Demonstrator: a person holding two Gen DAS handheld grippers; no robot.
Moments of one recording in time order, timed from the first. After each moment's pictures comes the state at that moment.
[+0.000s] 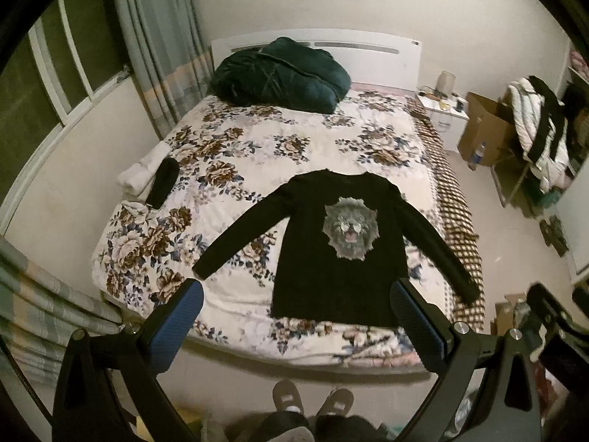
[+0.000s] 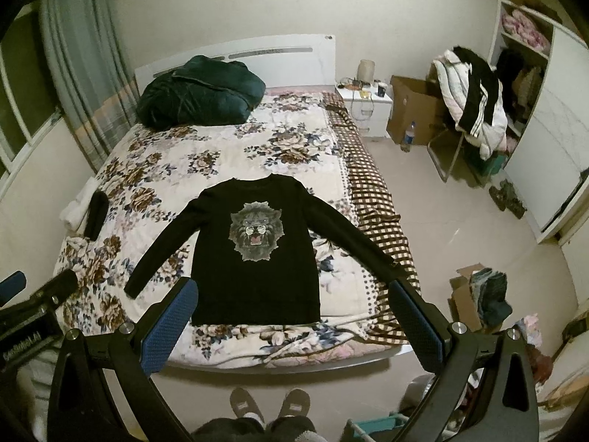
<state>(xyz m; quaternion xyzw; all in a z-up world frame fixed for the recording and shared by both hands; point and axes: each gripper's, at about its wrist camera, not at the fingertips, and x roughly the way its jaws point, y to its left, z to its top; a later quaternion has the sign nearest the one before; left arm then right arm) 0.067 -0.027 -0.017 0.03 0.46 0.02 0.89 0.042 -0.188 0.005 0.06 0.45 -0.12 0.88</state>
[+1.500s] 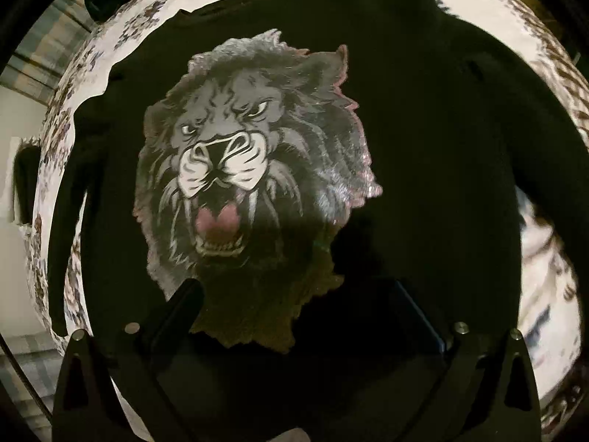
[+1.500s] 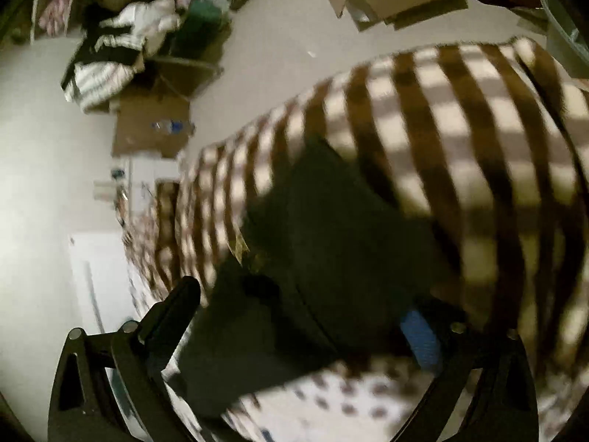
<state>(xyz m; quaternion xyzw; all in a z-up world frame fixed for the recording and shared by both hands) 0.399 -0.238 -0.547 0.16 0.65 0.01 0.75 0.141 -0.617 -0.684 0.69 0.14 -0.39 0.60</state>
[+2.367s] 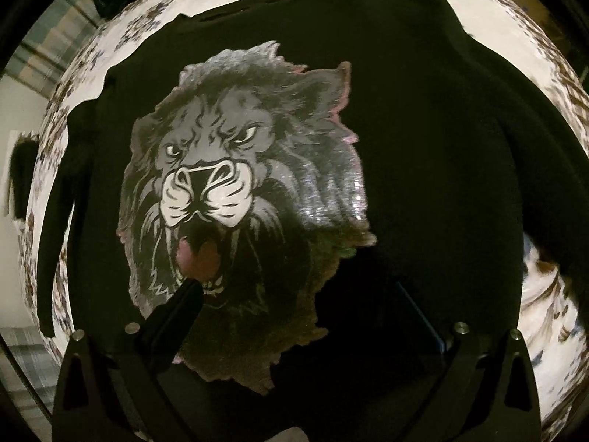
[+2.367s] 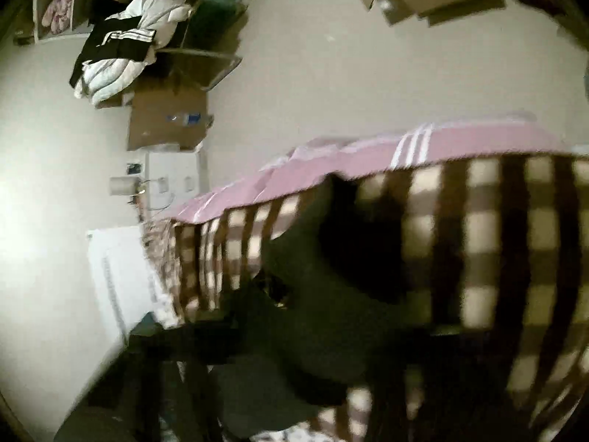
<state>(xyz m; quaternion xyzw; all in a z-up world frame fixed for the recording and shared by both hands) 0.417 -0.242 -0.556 0.13 0.63 0.01 0.76 0.167 -0.714 -0.687 0.69 0.18 -0.36 0.61</state>
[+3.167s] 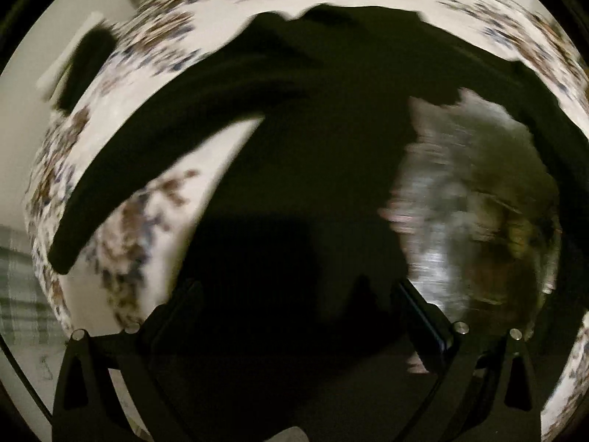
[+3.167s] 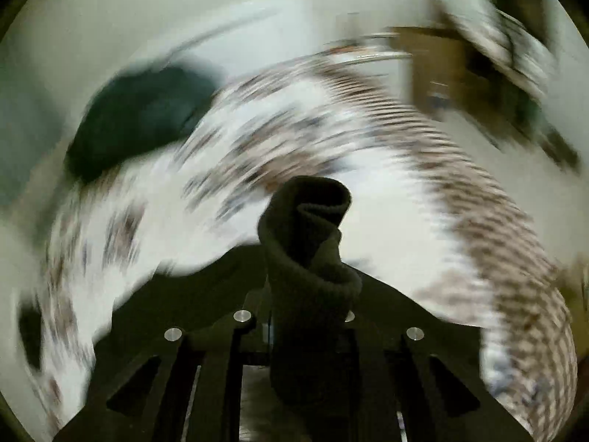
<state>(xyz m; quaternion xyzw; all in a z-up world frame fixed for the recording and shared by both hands) 0.415 -0.005 -0.531 -0.01 0.62 0.15 0.77 0.623 -0.283 -0.487 0.12 0.44 -0.10 0.89</state>
